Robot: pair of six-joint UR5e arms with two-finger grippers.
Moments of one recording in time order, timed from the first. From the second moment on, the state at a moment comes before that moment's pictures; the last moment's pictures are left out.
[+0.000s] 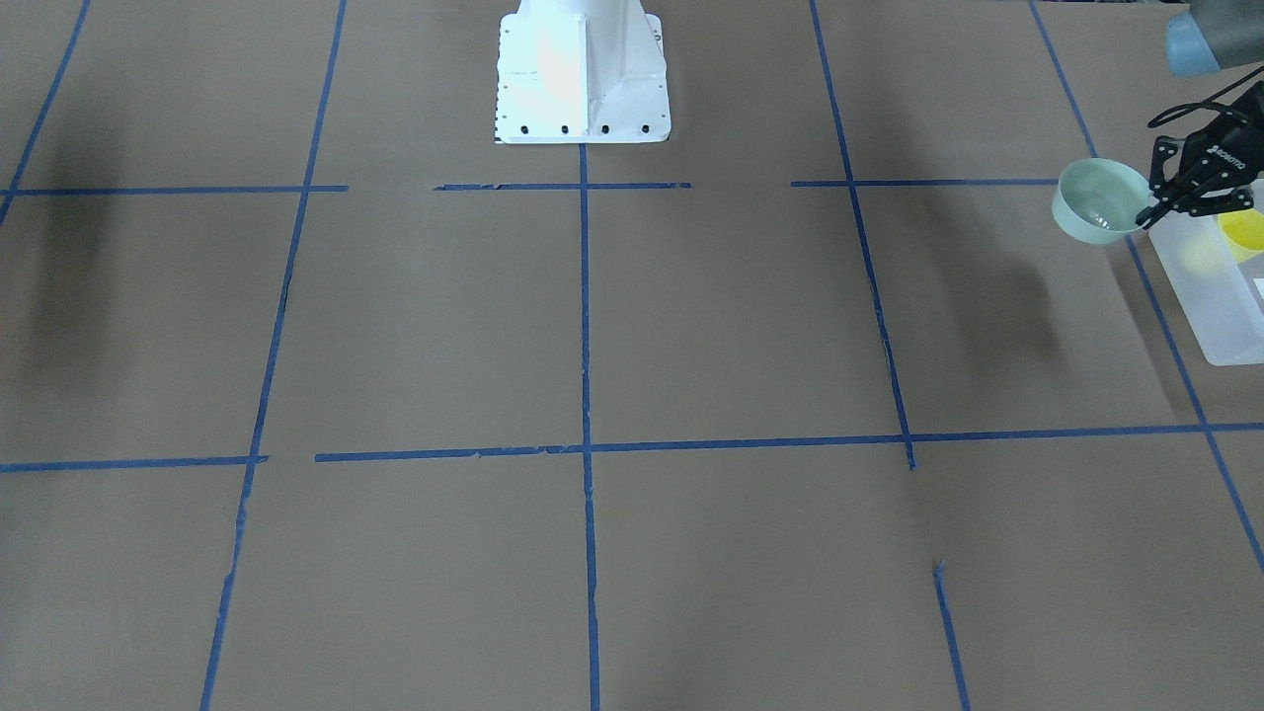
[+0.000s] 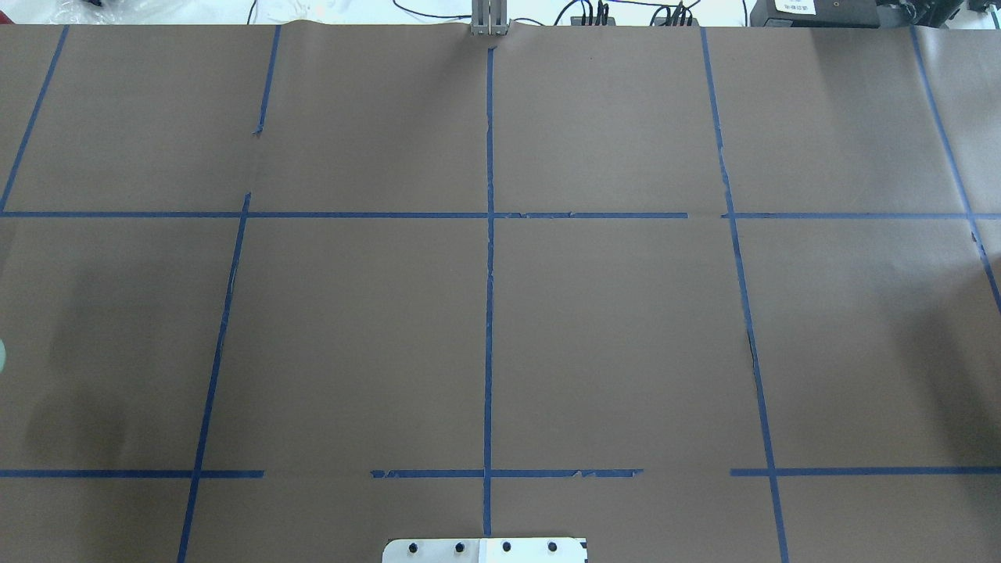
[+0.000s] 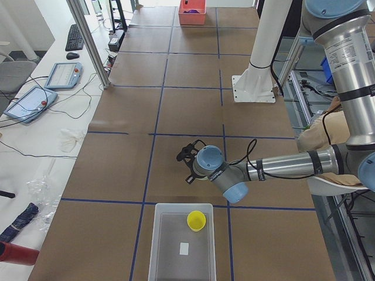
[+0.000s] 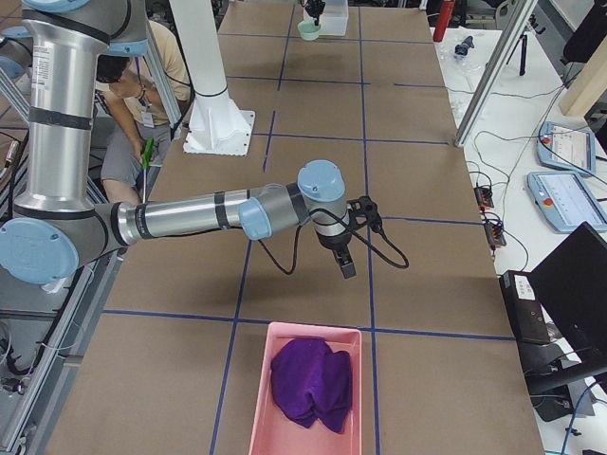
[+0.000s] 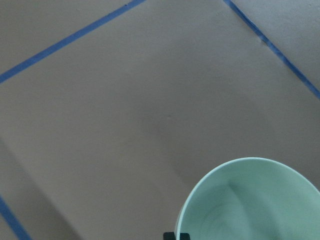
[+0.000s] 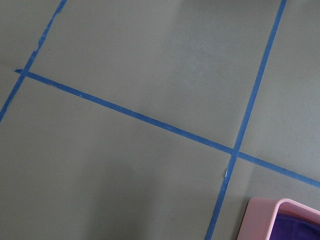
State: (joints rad) left arm -1.30 -1.23 -1.67 -2.48 -2.44 0.06; right arm 1.48 -1.72 1.89 -1.35 2.32 -0.01
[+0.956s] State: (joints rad) left arm -1.79 -1.48 -1.38 -1.99 -2.31 0.67; right arm 1.48 -1.73 1.89 -1.35 2.32 -0.03
